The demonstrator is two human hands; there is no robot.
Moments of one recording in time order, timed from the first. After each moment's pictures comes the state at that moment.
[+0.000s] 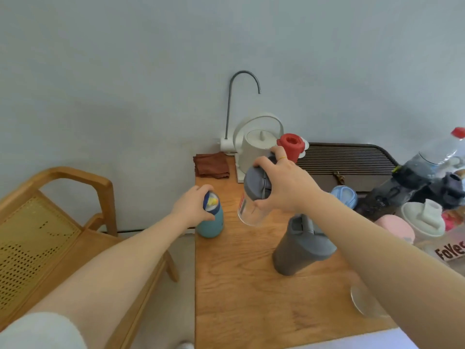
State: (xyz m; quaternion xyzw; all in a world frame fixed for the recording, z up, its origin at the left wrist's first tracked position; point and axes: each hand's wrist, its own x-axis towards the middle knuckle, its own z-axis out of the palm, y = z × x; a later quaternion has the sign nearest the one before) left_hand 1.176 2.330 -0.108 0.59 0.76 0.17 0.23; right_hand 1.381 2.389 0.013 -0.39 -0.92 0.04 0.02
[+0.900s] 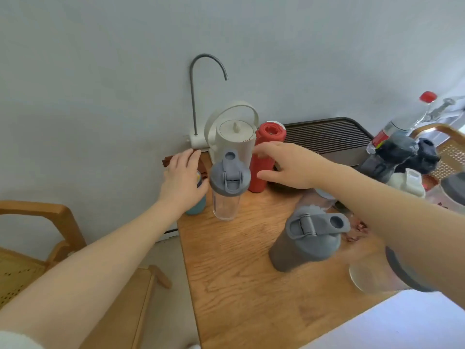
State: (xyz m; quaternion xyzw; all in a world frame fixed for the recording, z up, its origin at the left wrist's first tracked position) left_hand 1.165 2.403 -0.082 0.68 0.70 0.22 0.06; right_hand 1.393 2.446 0.019 -0.41 -0.90 0.13 0.00
